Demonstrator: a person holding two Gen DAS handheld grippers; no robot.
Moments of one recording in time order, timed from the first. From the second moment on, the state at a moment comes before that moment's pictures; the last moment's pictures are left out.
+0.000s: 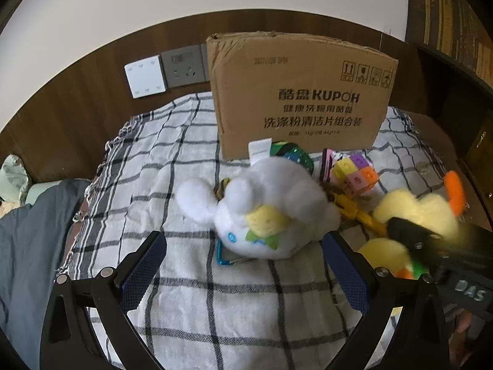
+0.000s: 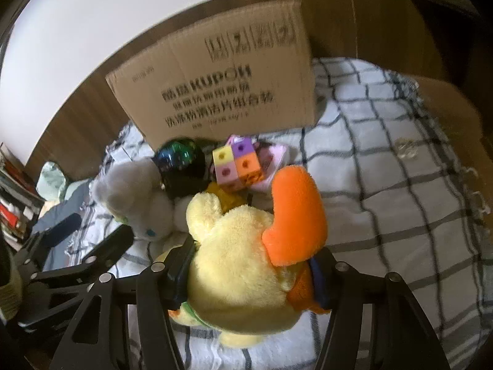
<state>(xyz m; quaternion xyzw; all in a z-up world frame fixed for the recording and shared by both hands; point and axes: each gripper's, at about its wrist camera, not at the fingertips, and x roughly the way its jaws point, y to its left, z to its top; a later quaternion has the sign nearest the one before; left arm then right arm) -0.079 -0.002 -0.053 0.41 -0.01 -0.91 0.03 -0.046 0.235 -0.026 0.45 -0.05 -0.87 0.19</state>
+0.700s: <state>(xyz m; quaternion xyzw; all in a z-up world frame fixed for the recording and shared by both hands) -0.118 0.005 -0.059 0.41 -0.02 -0.91 0.01 -0.058 0.240 -0.020 0.44 -0.04 -0.88 0.15</state>
